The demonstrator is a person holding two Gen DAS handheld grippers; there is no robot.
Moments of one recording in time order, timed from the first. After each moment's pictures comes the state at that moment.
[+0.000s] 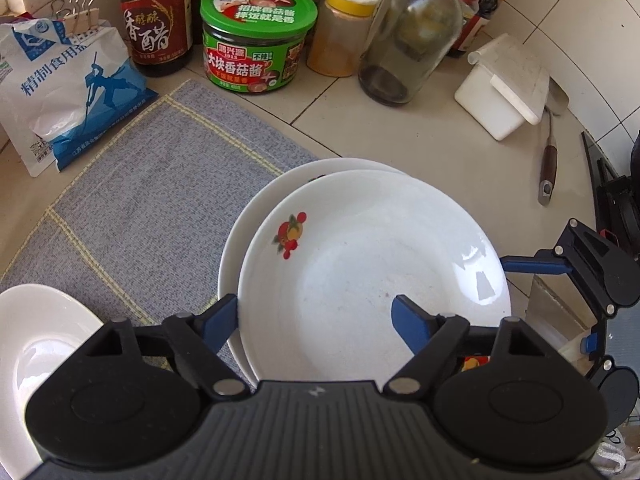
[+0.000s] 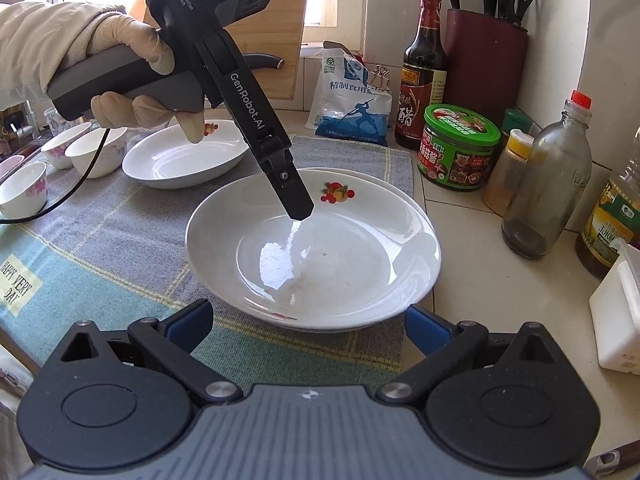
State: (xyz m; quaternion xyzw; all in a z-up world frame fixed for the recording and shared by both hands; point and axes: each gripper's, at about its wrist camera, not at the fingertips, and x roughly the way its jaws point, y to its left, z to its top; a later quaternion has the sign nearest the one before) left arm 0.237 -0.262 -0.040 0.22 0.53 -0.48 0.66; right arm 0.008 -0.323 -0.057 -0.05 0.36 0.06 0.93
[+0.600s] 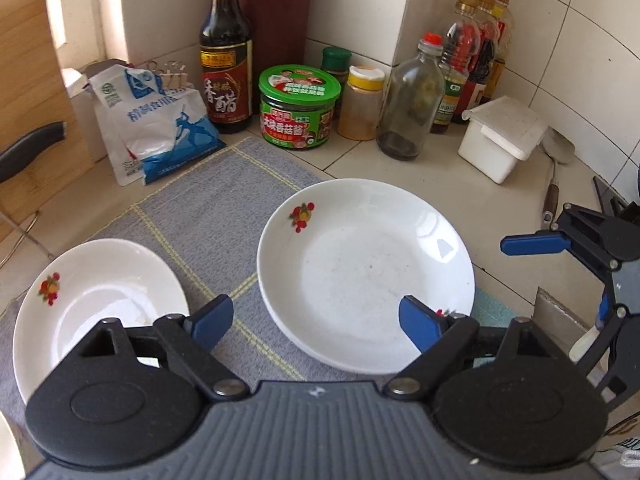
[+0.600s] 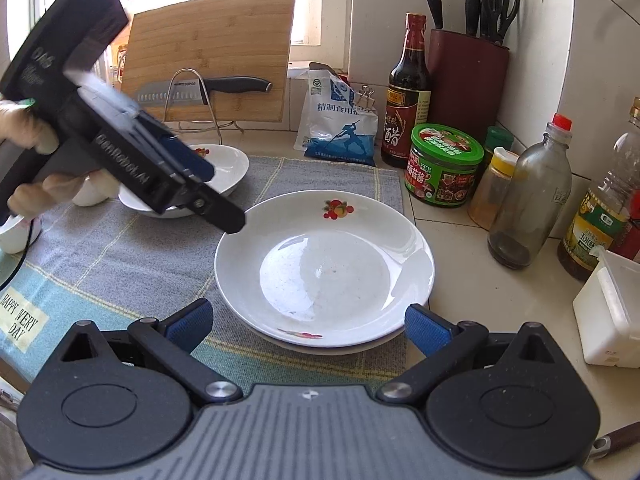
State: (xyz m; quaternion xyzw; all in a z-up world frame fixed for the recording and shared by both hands) left arm 0.173 -0.170 -0.015 0.17 0.40 -0.45 0.78; right arm 0.007 -0.305 -0.037 -0.04 0.34 0.02 0.94
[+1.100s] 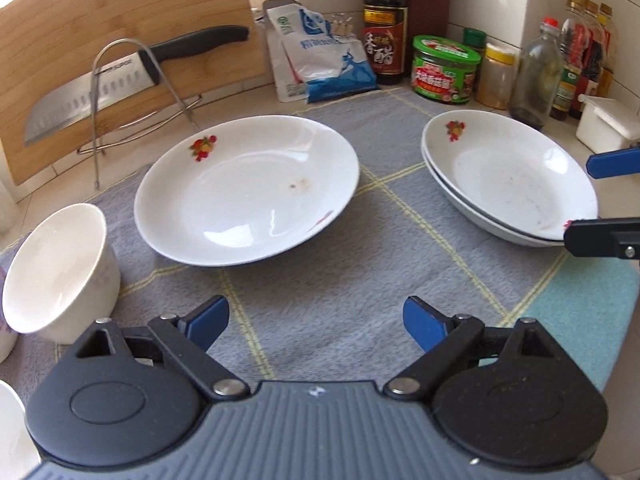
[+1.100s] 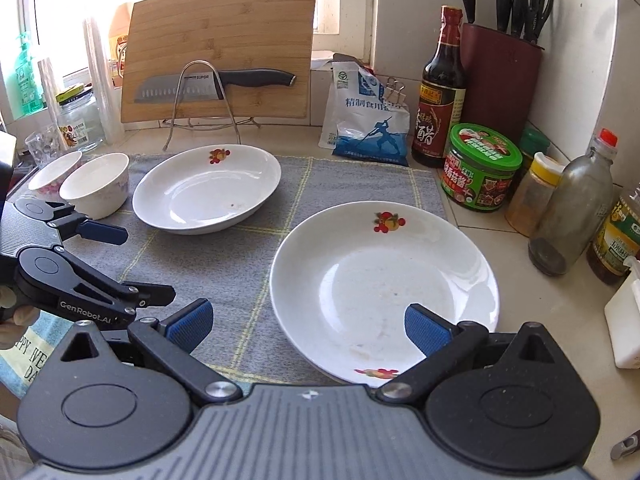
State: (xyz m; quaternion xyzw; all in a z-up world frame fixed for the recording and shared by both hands) left arm 0.148 -0.073 -0.076 0.15 0.38 -0.27 0.87; right arm 0.046 -0.249 -0.035 -0.03 0.37 0.02 0.93
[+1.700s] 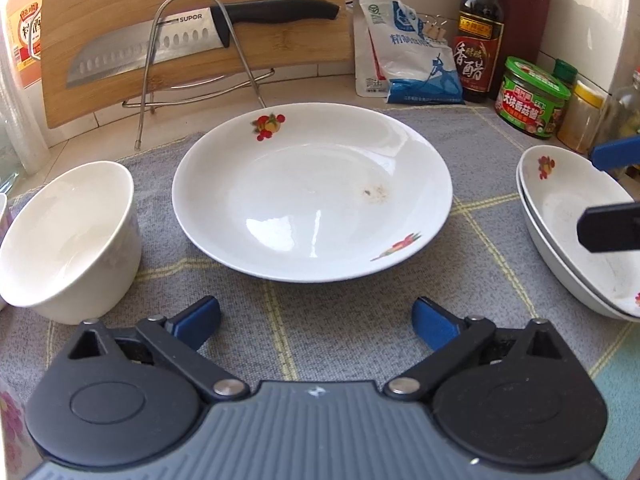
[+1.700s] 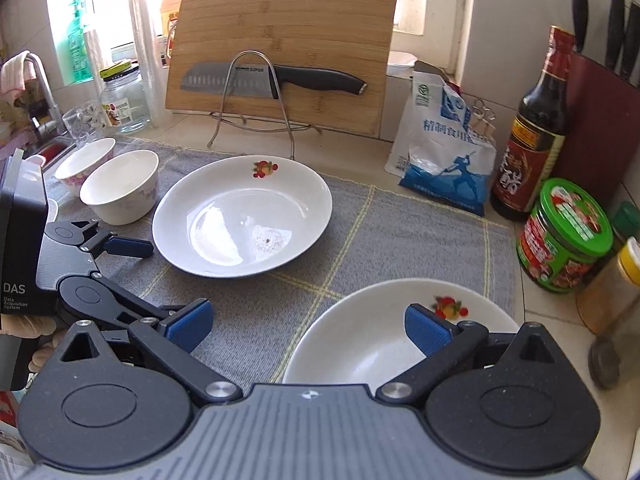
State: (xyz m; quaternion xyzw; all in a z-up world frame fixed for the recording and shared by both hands) left arm 0.183 -0.076 -0.100 0.08 0.40 -0.18 0.89; right arm 0.137 -0.252 -0.029 -0.07 0.39 0.14 0.91
